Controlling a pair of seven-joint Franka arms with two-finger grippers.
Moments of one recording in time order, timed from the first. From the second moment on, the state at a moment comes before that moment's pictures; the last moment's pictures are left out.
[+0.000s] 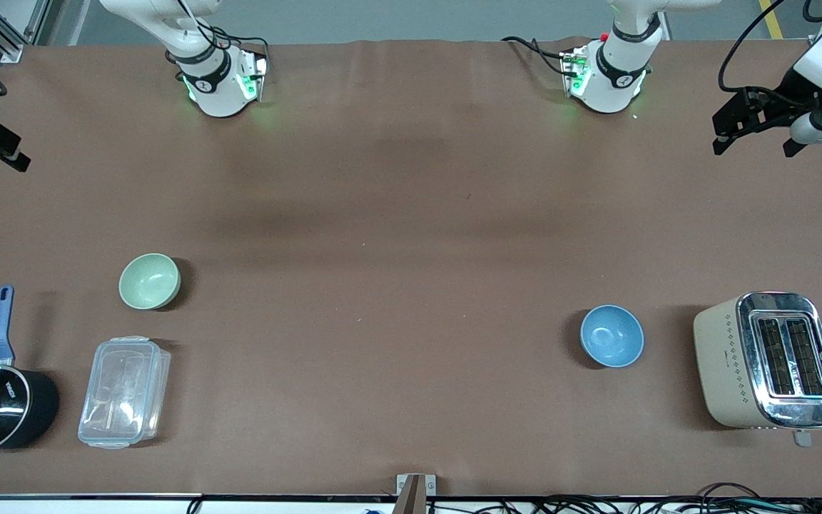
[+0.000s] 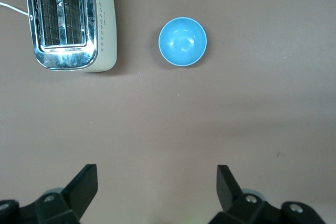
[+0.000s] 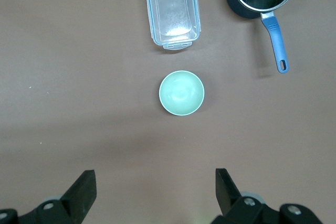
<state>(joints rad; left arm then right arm) -0.06 -0.14 -0.09 -1.63 0.02 1.55 -0.06 0.00 -0.06 -0.06 -1.49 -0.01 1.46 0.07</state>
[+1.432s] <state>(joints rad) -0.01 0.47 -0.08 -1.96 0.04 2.63 -0.07 -0.10 0.01 -0.08 -1.67 -0.02 1.66 -0.09</state>
